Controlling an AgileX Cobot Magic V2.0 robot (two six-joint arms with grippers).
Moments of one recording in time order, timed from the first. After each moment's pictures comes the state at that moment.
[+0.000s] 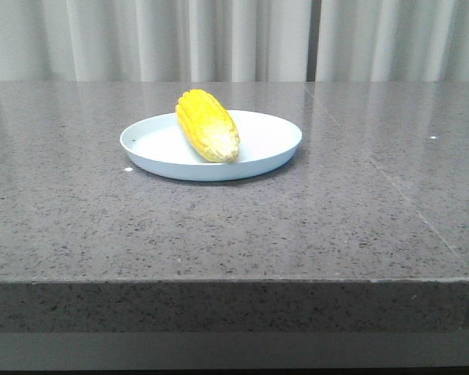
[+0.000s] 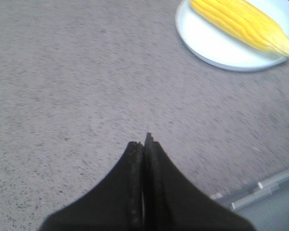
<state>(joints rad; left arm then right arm) -0.40 0.58 -0.77 0.15 0.88 -0.05 0.52 0.59 -0.91 0.04 1.02 -0.02</state>
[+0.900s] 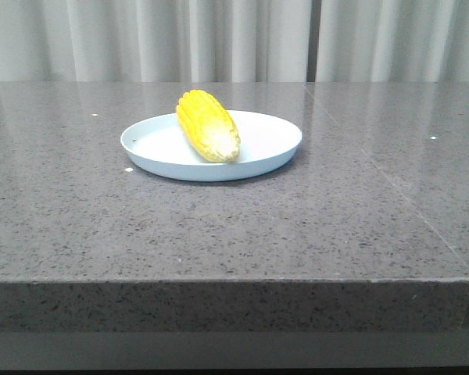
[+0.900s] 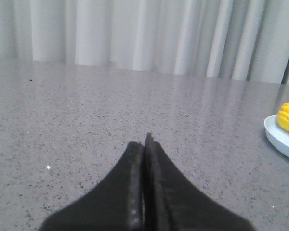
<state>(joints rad) -0.01 -0.01 0.01 -0.03 0.06 -0.05 0.52 0.59 -0.91 0.04 1.02 -0.02</state>
